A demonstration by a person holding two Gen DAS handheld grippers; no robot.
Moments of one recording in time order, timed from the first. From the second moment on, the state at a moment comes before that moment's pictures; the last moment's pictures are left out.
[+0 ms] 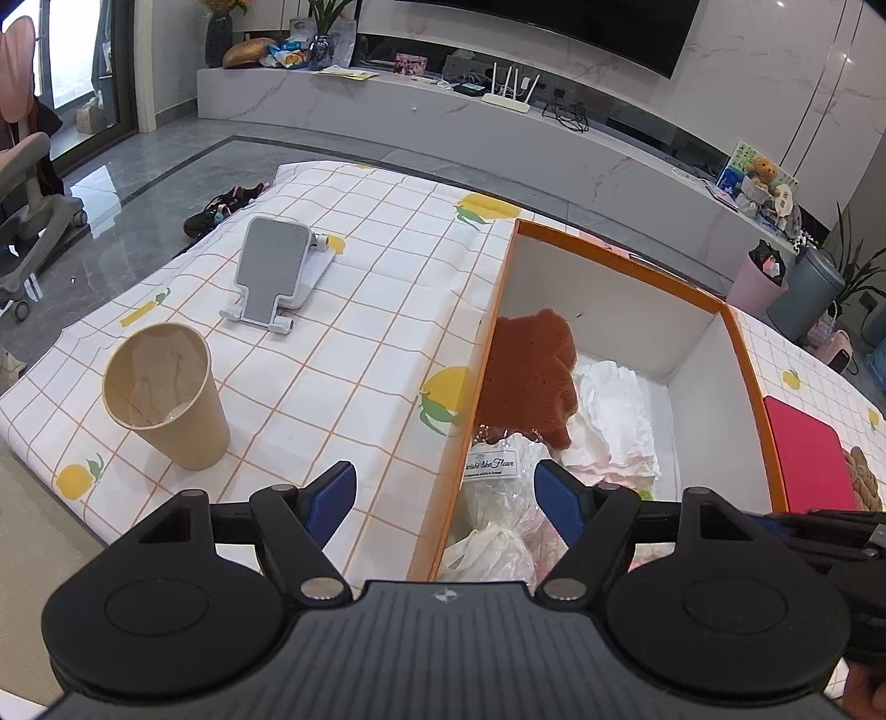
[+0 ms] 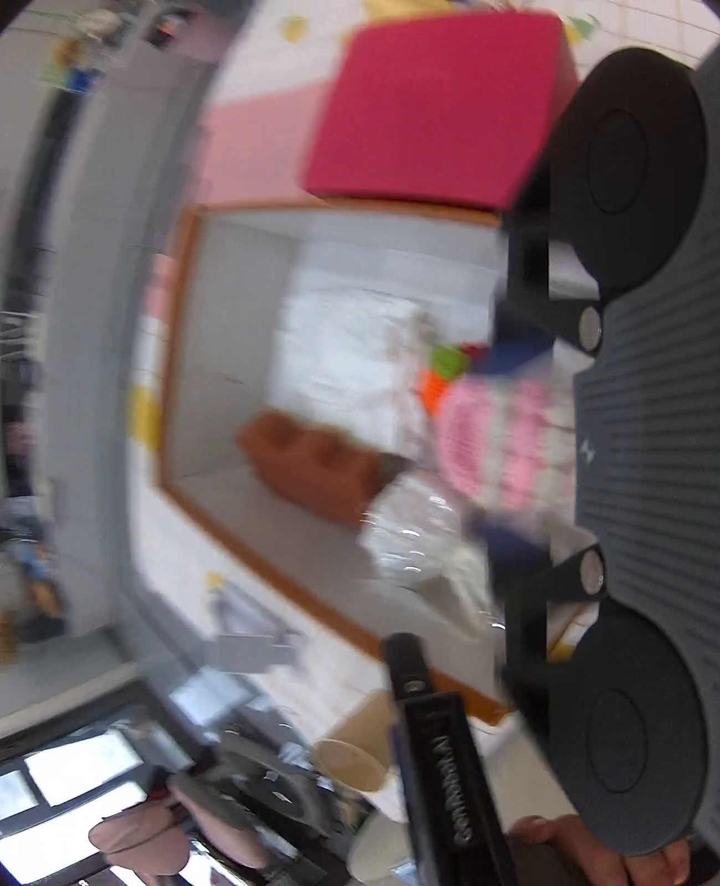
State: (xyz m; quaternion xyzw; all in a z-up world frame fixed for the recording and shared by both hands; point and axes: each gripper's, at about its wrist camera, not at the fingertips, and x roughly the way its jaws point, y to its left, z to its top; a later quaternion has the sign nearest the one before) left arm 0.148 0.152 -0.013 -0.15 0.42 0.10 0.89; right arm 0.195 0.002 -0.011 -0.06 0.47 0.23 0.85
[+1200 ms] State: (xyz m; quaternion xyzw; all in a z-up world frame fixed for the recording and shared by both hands) left arm 0.138 0.105 0.010 -0.06 0.41 0.08 0.91; right arm 0.176 -0.002 -0.006 -0.07 0.42 0.27 0.86
